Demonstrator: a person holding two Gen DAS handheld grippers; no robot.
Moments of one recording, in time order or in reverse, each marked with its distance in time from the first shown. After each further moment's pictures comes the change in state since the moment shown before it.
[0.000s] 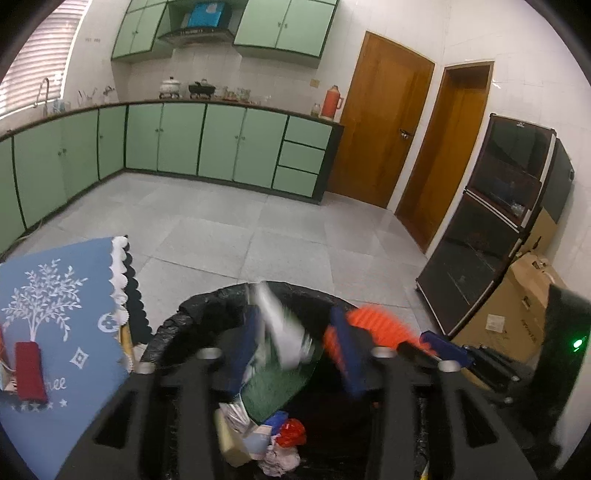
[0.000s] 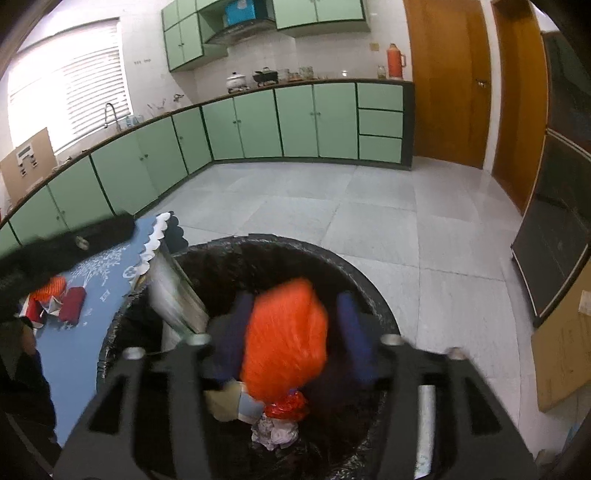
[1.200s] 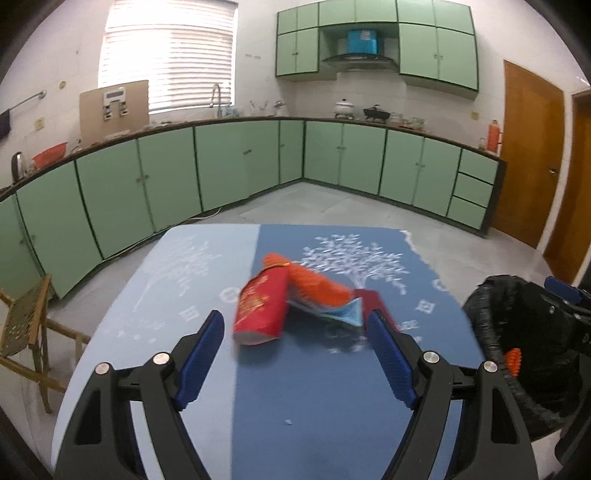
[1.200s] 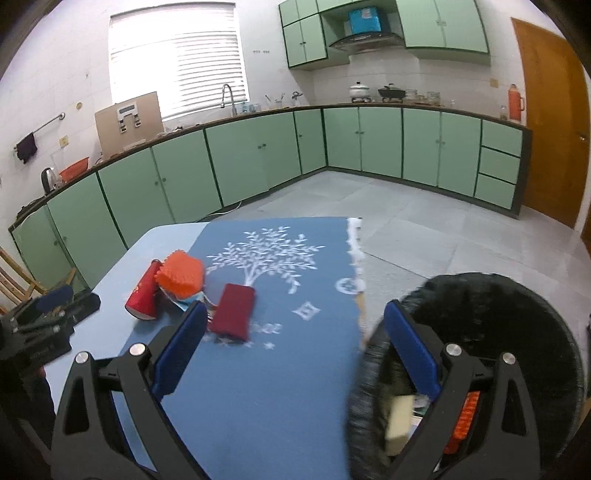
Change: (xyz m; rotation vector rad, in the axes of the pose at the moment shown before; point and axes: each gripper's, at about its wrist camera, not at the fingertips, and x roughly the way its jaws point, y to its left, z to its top) left arm -0.212 0.248 -0.096 -0.178 -0.098 0.641; right arm -0.001 0.267 0.003 -0.243 -0.048 0.346
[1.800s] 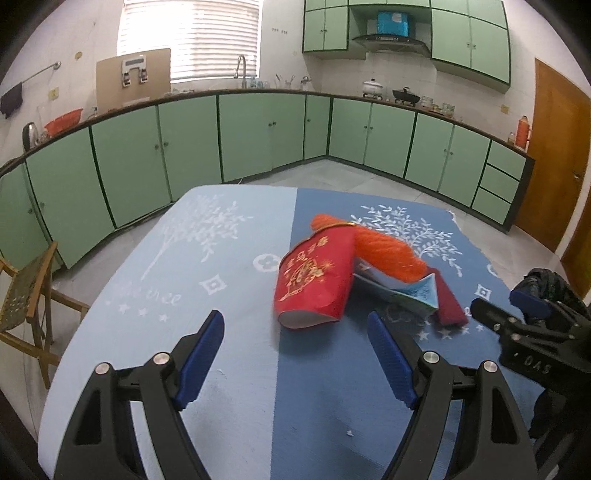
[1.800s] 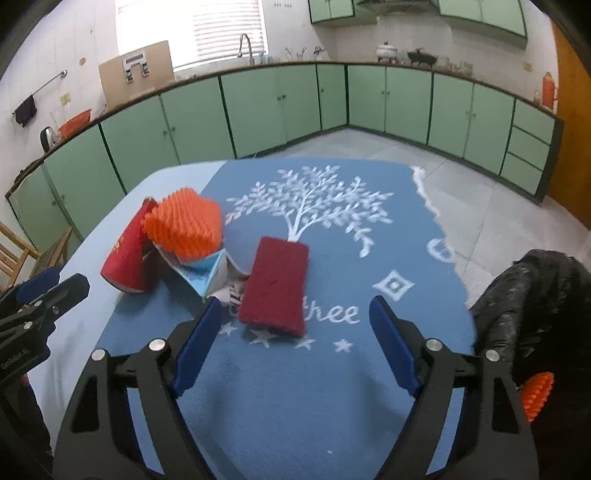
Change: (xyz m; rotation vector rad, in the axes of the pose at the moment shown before) left arm 0.054 0.041 -0.022 -0.066 0.090 0.054; right arm 0.113 0.060 -0.026 -0.059 0.187 0.035
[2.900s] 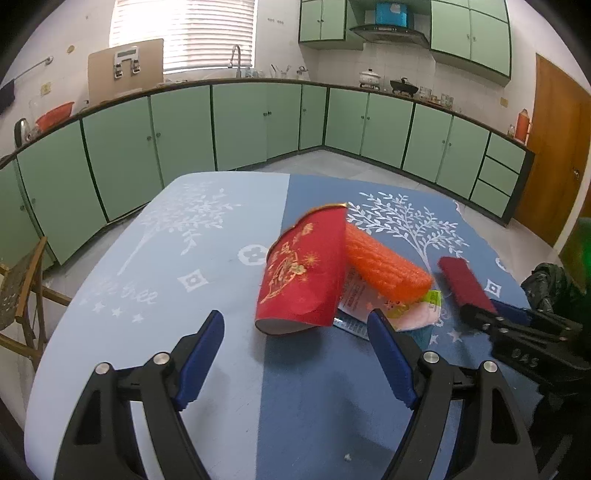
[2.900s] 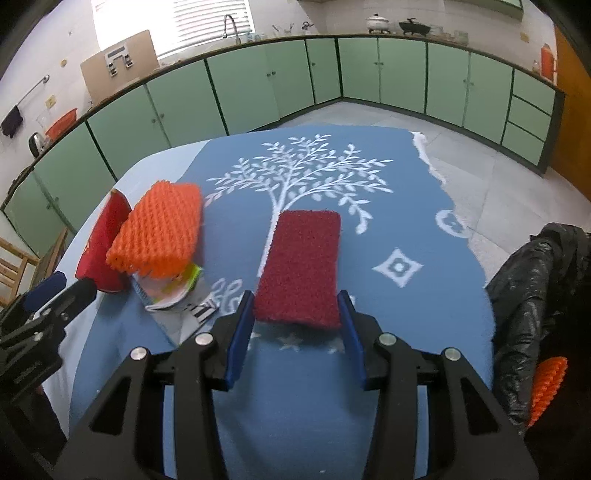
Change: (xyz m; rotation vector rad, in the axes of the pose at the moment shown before) left arm 0.033 -0.011 0.002 0.012 0.036 -0.015; right arm 0.021 -0.018 0.003 0.064 0.087 0.010
